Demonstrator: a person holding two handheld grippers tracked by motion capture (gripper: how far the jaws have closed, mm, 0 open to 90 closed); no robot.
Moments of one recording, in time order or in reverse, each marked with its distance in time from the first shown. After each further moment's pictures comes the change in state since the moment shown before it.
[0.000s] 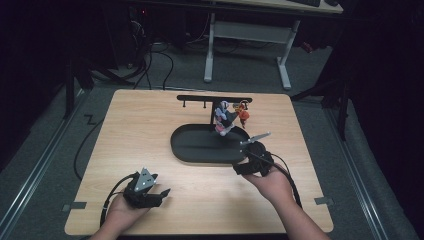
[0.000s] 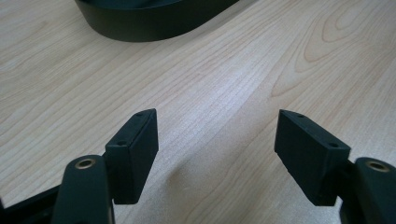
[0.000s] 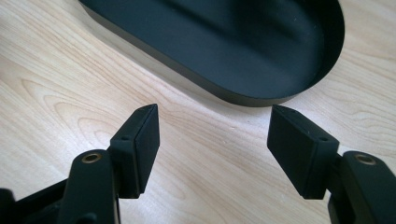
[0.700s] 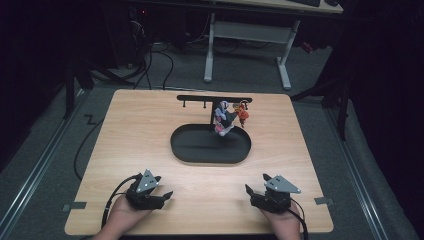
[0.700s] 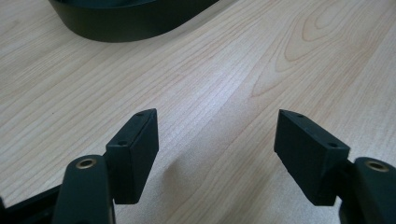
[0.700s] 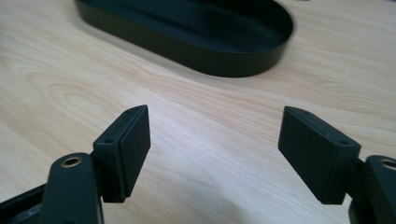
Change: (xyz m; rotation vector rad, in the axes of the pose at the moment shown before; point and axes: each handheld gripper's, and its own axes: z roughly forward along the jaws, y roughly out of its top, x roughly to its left) left arm -0.006 0.001 0.004 0.002 -0.045 0.012; right arm -0.006 -0.130 0.012 -0.439 -0.088 -0.004
